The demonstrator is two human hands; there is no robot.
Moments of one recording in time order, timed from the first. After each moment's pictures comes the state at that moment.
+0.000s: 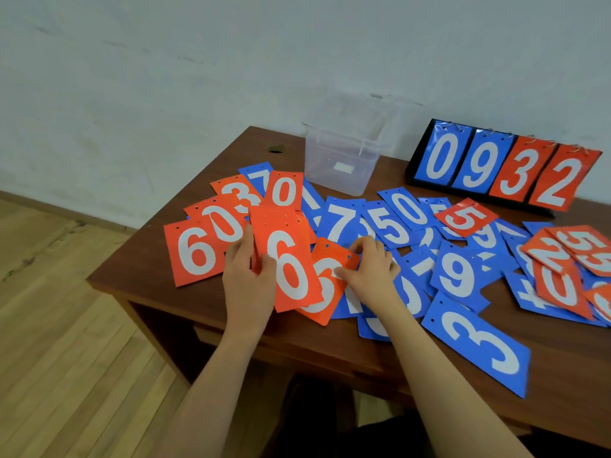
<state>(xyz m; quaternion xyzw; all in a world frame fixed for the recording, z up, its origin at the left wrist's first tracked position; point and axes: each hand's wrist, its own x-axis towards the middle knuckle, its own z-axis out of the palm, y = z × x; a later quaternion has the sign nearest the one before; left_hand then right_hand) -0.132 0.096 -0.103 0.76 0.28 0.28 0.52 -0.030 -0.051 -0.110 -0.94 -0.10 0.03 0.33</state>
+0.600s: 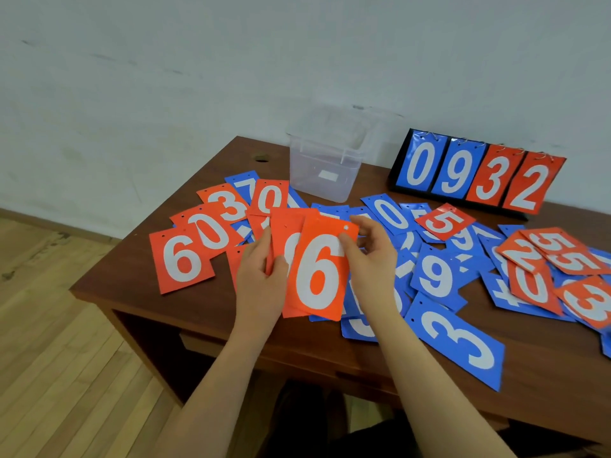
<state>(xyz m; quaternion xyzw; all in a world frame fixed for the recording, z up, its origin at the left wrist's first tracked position) -0.127 0.068 -0.084 0.76 0.22 0.24 0.56 -0.051 -0.057 -0.074 -0.75 -0.08 -0.09 0.65</state>
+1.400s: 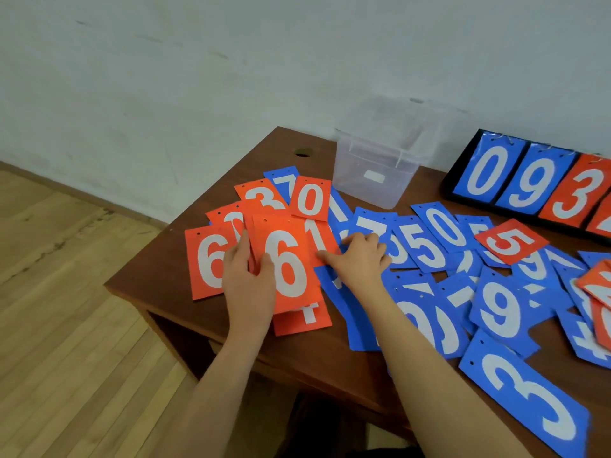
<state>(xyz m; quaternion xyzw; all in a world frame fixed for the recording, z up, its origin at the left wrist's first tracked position) -0.111 0.130 -0.108 0.72 0.37 0.29 0.51 0.016 0.028 -0.117 -0.96 -0.08 0.03 0.25</state>
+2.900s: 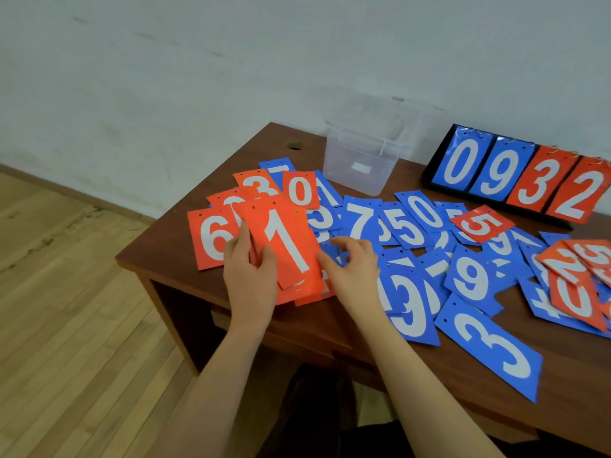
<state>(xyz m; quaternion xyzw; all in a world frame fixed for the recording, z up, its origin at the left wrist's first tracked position) -0.152 0.105 -0.100 0.71 0.32 0.32 0.54 -0.073 -0.008 -0.105 -0.89 -0.12 0.00 0.44</state>
